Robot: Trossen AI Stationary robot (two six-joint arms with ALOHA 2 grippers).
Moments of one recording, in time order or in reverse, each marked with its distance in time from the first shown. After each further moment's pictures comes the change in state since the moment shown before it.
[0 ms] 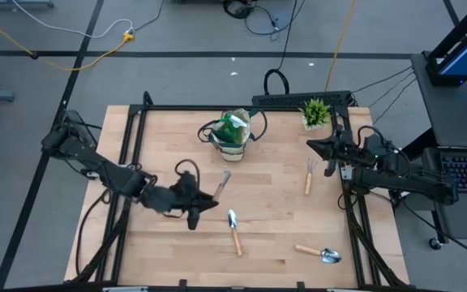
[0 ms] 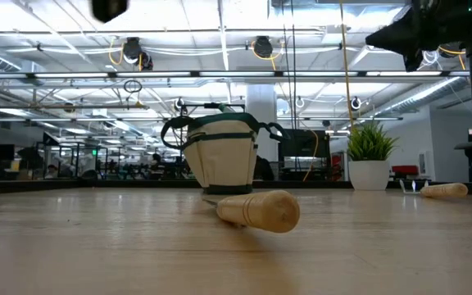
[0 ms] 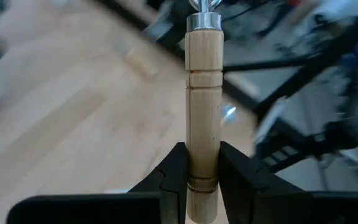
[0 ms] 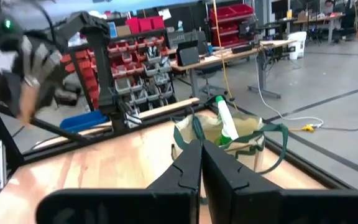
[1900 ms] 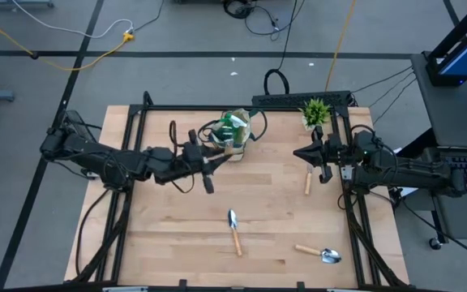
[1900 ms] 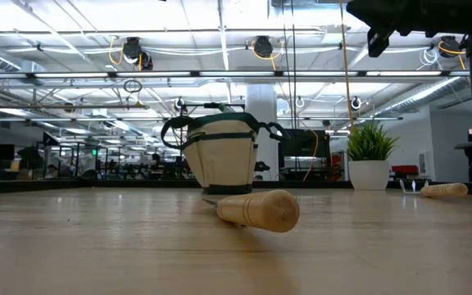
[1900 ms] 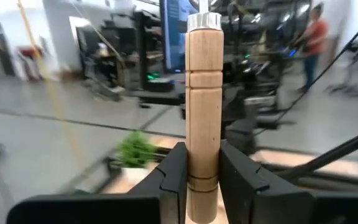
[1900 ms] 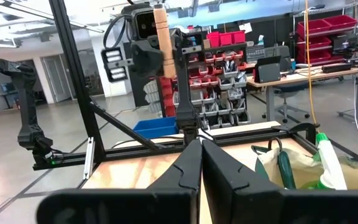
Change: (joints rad) left arm 0.265 0.006 0.001 0.467 -0.058 0.867; right arm 0.000 0.273 0.000 0.409 -0.338 0.000
